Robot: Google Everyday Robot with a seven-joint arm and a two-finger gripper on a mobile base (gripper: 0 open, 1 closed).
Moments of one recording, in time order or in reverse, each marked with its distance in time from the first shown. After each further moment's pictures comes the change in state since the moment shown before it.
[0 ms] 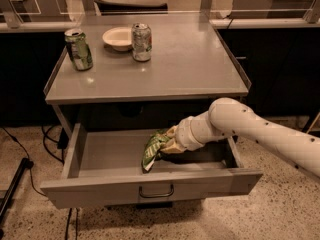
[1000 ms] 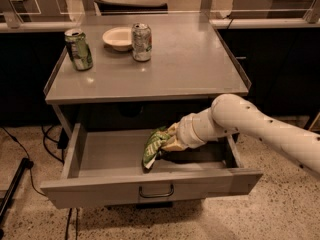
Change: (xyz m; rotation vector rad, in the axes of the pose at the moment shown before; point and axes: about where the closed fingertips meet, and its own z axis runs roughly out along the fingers) arm -0.011 -0.003 -0.014 0.006 -0.003 -0.009
